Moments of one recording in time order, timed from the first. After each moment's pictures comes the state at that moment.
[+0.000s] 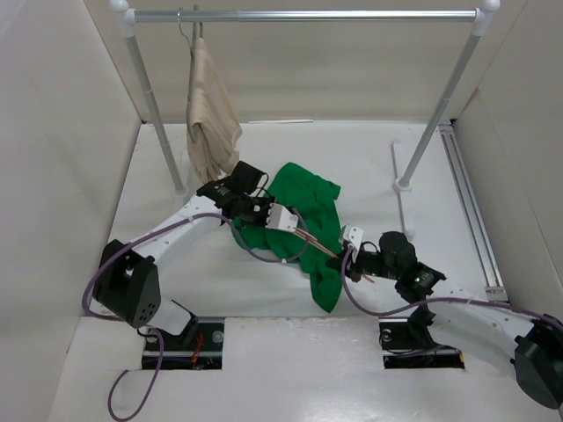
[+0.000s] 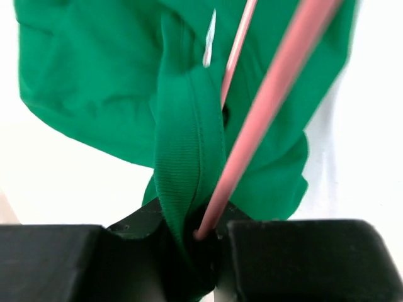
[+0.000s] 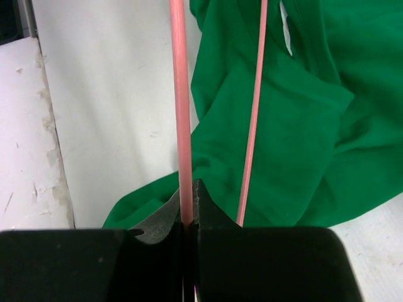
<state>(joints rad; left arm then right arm) -0.58 1.46 1.10 -0.68 0.33 1.22 0.69 0.82 0.25 0.21 -0.49 -0.15</state>
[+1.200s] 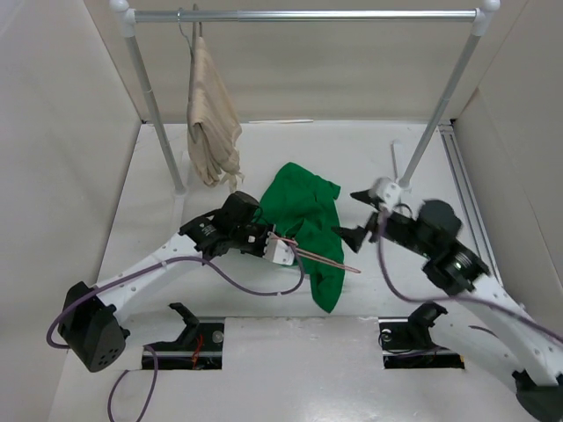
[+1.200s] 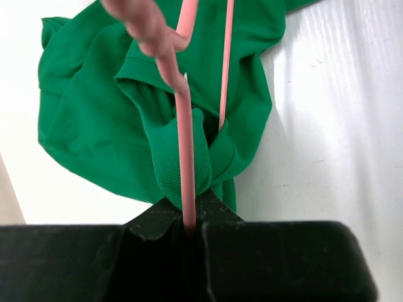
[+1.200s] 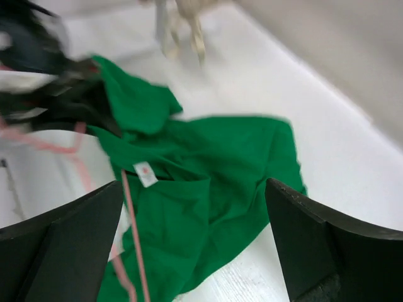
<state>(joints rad) -0.73 1.14 0.86 -0.59 0.37 1.13 0.63 0.65 0.75 -0.13 -0.33 -0.18</state>
